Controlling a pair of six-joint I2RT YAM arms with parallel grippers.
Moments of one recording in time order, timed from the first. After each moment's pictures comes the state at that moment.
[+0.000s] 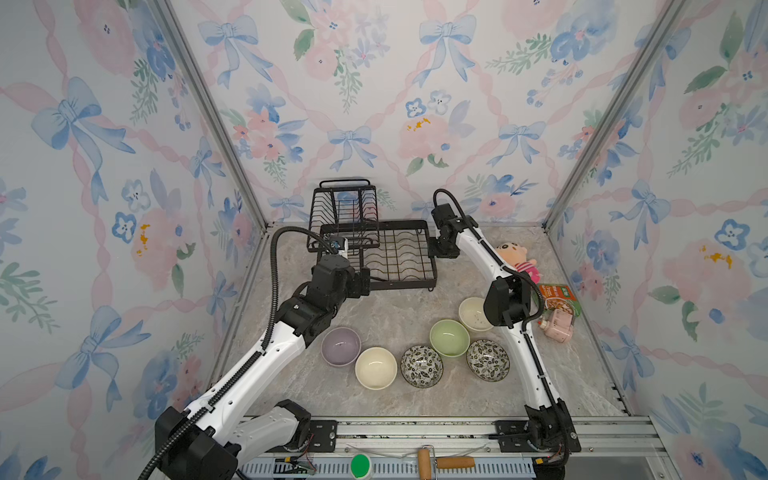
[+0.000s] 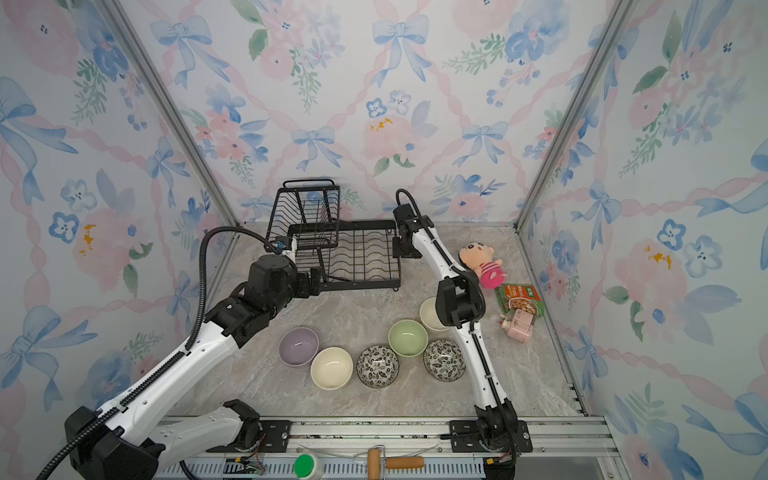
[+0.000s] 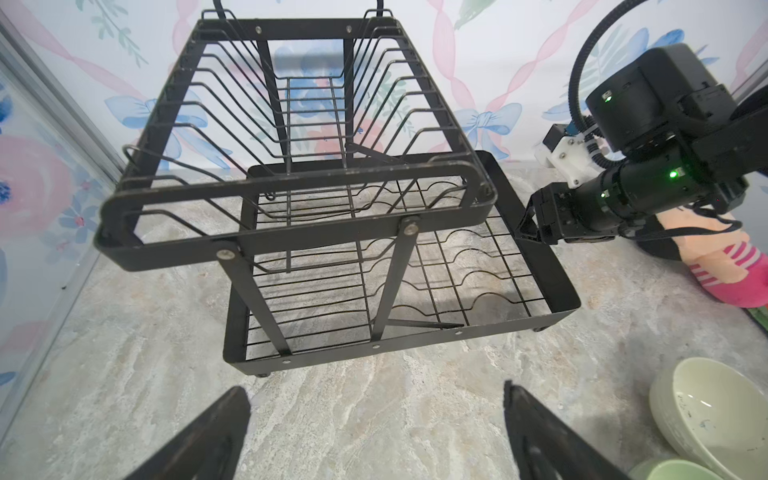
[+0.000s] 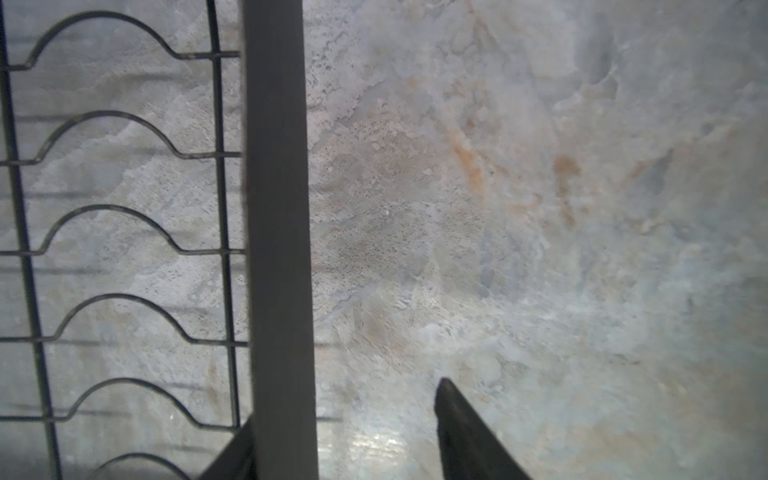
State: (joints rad) left arm -0.52 1.11 1.00 -0.40 -0.34 -0.24; right arm 0.37 2.62 2.58 -1.11 0.07 0.30
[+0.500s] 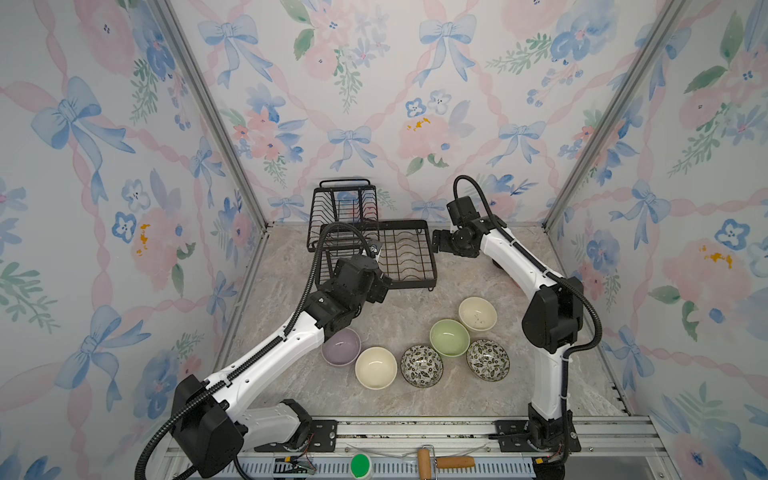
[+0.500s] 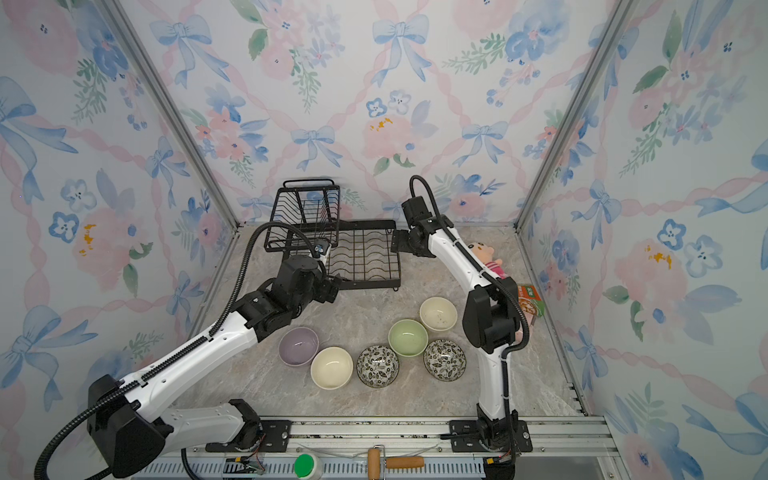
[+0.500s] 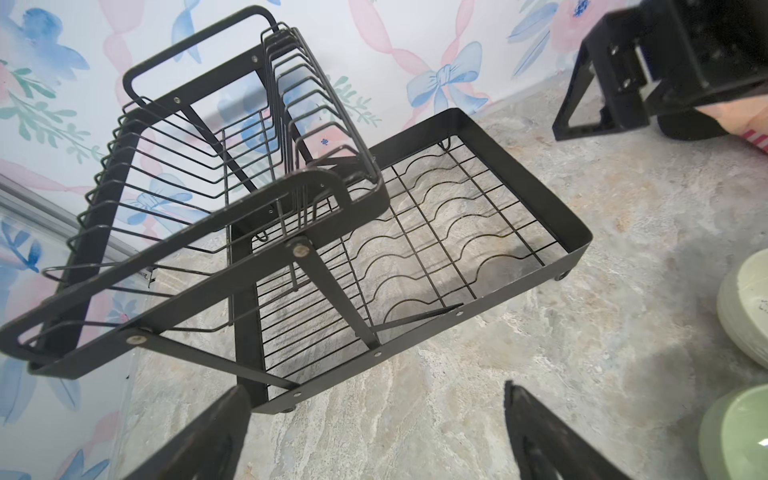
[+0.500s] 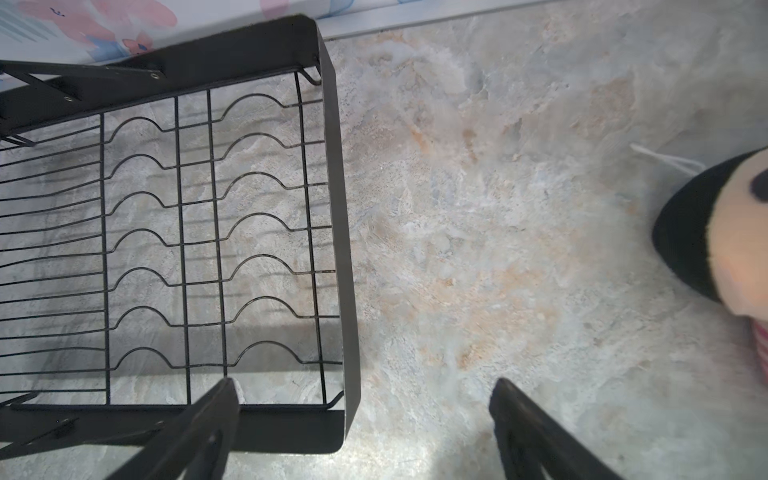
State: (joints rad) left arm -0.67 1.23 1.07 -0.40 -0.46 0.01; right arm 0.42 2.09 1.94 -0.87 0.08 0.46
